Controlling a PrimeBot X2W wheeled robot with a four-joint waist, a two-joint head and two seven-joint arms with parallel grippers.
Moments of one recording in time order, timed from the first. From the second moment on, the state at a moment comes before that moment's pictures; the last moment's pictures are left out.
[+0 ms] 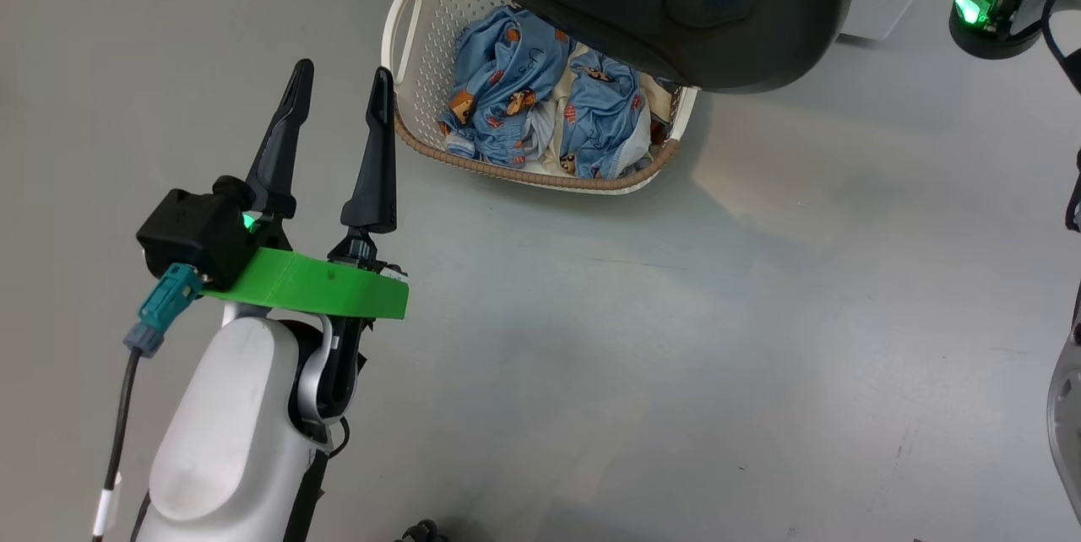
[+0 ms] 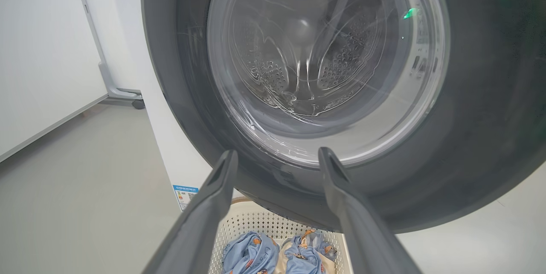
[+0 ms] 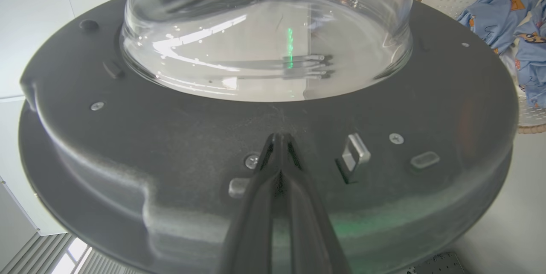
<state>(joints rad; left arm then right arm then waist) -0.42 0.02 -0.26 0.10 -0.43 -0.12 -0.25 -1.12 -0.16 0.03 0.53 1.37 -0.13 1.20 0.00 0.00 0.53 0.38</state>
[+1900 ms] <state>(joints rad) -0.40 0.02 -0.27 0.11 -0.43 -0.12 -0.25 -0.82 -0.08 0.43 0.30 1.58 -0.13 1.11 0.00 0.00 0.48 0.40</state>
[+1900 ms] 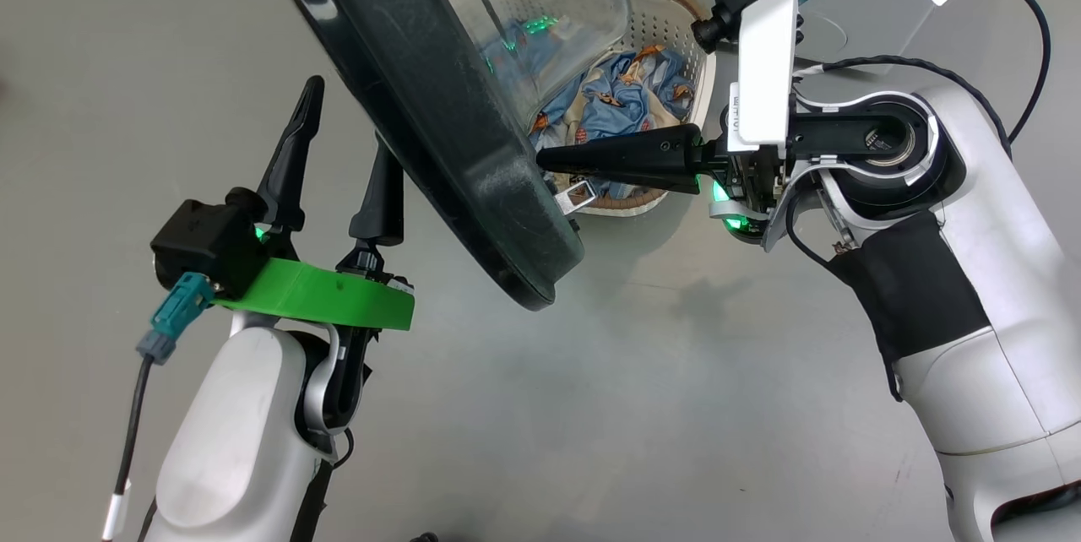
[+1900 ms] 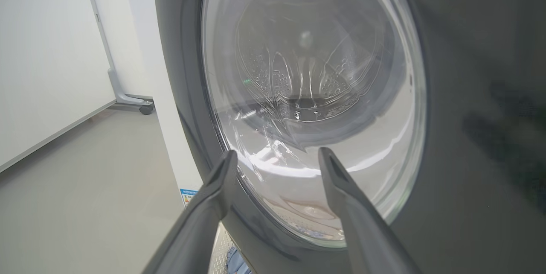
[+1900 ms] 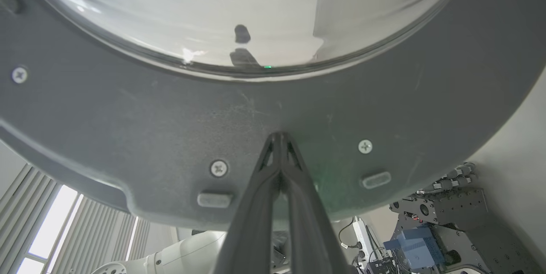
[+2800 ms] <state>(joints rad) -0.30 0.07 -0.22 0.15 -0.41 -0.12 -0.25 -0.71 -0.07 0.40 0.29 1.65 -0.12 0.98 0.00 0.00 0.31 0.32</state>
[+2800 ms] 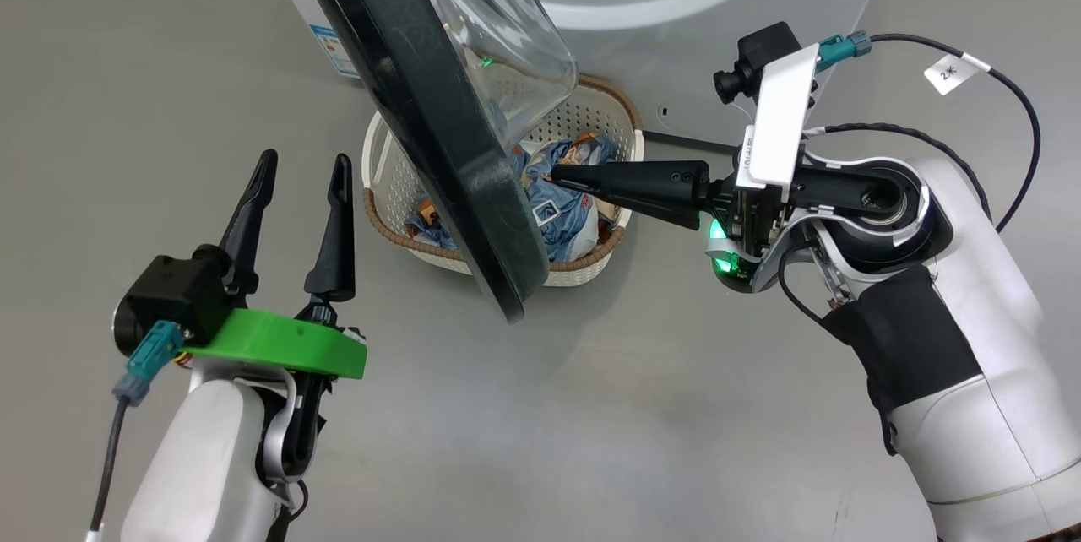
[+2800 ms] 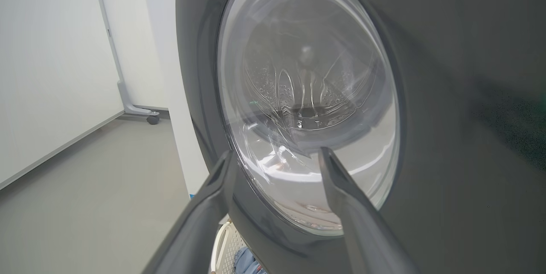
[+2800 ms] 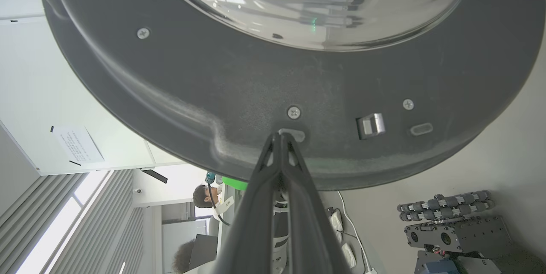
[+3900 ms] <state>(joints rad) -0.22 0.11 -0.17 0.13 -0.41 -0.12 -0.25 -0.67 -0.26 0.39 0.23 0.93 0.10 0.28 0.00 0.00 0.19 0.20</state>
